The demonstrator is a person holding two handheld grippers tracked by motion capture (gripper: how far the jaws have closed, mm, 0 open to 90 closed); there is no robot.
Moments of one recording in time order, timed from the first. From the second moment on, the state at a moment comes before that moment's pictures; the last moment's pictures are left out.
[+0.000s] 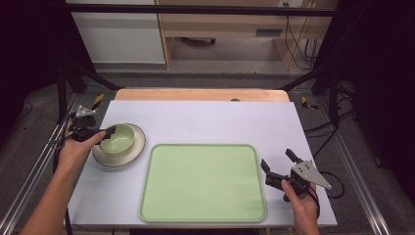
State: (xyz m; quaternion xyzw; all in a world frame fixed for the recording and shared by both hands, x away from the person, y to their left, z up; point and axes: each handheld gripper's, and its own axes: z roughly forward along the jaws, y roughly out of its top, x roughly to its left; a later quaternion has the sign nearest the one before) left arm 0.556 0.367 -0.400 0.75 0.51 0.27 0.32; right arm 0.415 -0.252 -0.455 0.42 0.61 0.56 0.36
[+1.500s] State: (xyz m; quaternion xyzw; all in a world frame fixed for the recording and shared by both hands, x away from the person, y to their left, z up) left arm 0.566 0.377 -0.425 0.74 0.60 0.18 0.25; right arm 0.415 -0.253 -0.457 0.43 0.62 0.56 0.36
